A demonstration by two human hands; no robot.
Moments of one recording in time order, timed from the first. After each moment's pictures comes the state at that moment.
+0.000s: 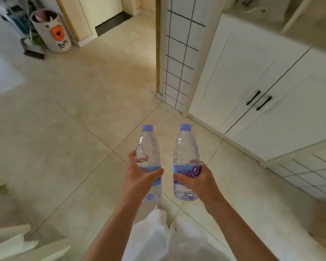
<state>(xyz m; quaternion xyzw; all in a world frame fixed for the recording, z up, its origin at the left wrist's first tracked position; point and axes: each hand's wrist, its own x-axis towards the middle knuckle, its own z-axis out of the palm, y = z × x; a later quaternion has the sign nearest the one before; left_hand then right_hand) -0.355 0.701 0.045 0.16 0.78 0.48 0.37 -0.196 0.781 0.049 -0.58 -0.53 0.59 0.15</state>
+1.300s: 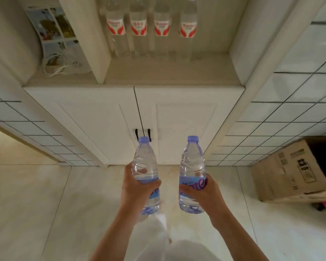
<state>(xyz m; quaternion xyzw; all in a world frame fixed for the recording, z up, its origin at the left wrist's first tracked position) -0.049 1.122 0.048 0.42 0.72 0.32 0.46 0.144 1.083 0.051 -0.70 -0.35 0.53 0.32</state>
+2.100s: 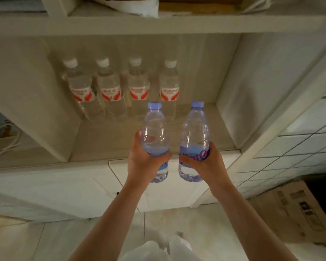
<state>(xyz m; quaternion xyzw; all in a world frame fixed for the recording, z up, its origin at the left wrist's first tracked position) 0.064 1.423 0.137 0.56 0.55 0.44 0.43 0.234 1.374 0.137 -0.67 -0.43 0.37 0.48</state>
